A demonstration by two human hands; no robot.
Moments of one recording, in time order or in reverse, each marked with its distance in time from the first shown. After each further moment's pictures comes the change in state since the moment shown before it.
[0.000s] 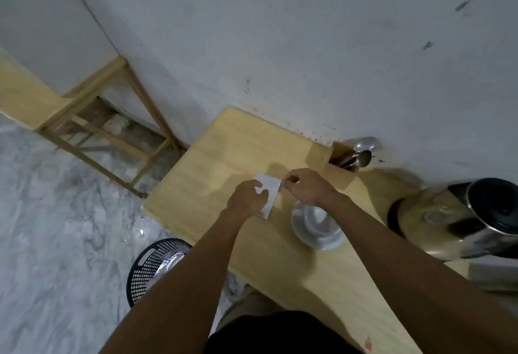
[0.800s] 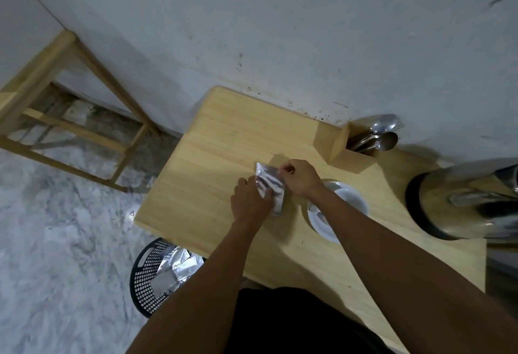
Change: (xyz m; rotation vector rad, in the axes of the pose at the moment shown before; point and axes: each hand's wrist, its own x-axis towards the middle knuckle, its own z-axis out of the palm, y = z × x) left_hand 0.036 -0.041 0.014 0.232 0.135 0.053; right_hand 0.065 0.000 0.066 0.196 0.170 0.222
